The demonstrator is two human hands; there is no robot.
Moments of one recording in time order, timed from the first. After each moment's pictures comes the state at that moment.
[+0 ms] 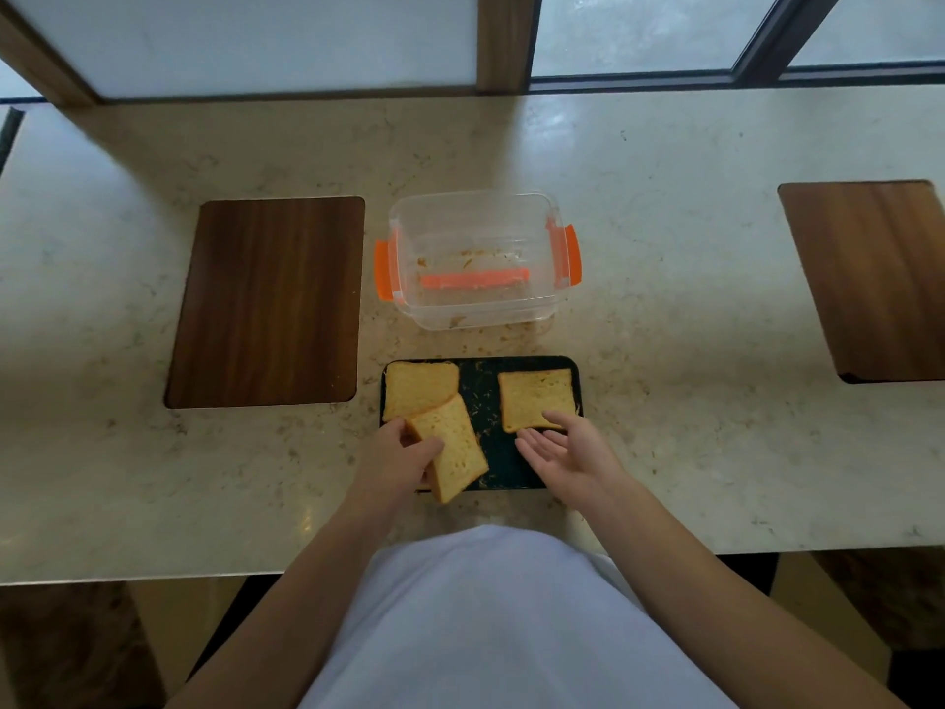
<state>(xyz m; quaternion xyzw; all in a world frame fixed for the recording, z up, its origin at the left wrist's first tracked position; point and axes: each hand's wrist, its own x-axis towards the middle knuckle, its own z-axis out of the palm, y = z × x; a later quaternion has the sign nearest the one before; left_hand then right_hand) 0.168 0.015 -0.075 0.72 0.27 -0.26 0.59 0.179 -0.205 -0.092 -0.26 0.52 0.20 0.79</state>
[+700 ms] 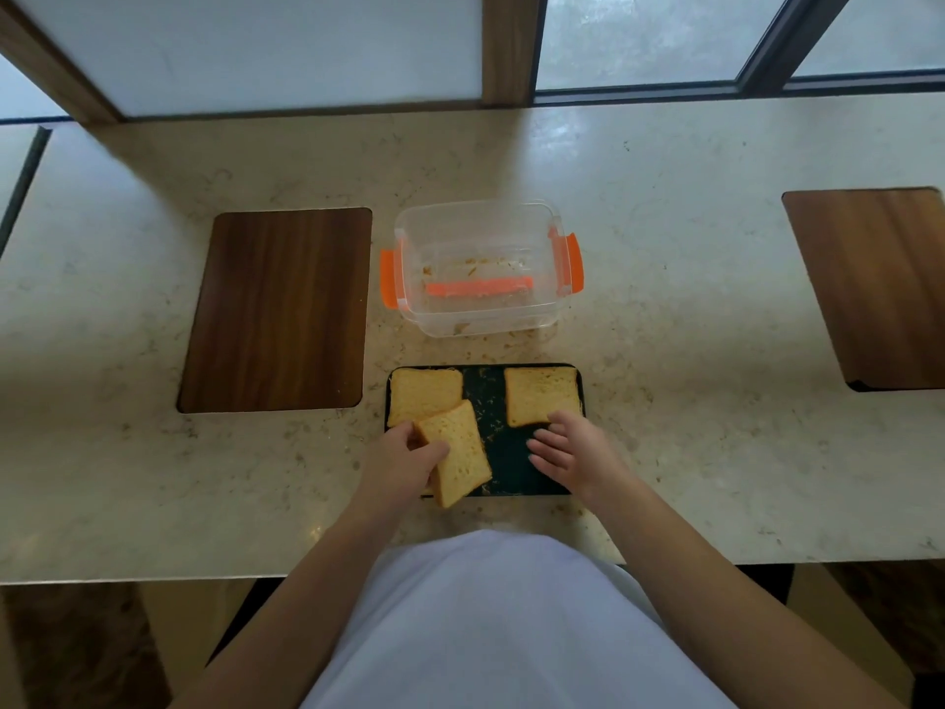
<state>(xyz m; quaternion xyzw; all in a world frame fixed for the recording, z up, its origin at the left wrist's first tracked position) 0.169 0.012 -0.073 0.75 0.26 -0.26 0.56 0.186 -0.214 -0.099 -0.46 0.47 0.26 0.71</state>
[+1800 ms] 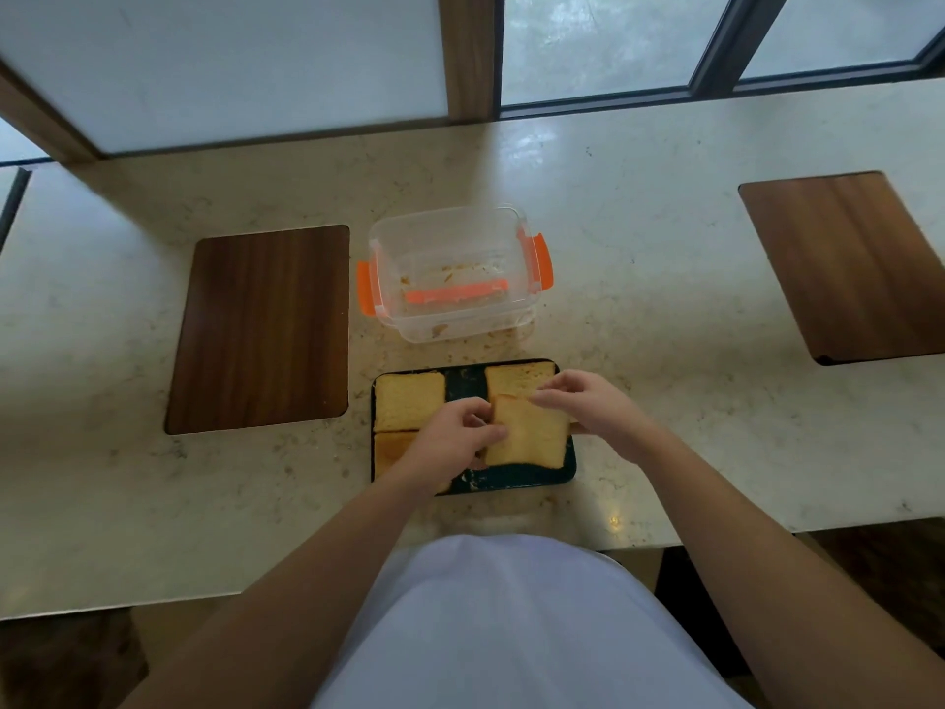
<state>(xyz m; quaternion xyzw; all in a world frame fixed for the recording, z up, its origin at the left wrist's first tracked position) 0.196 -0.049 -0.070 0.75 0.09 -0.35 0.56 0.209 -0.266 -0.071 -0.76 0.15 0.31 0.55</state>
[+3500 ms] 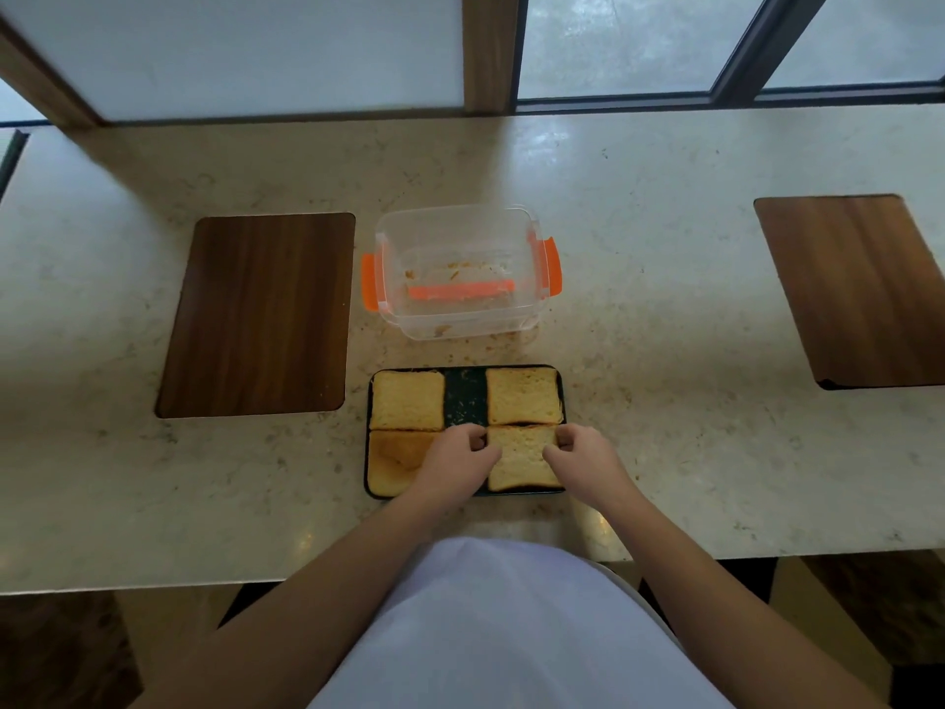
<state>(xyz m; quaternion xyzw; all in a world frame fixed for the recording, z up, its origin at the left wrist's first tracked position) 0.178 -0.059 -0.100 0.84 0.09 -0.31 0.44 0.169 -0.246 -0.091 -0.87 0.18 0.29 0.35</state>
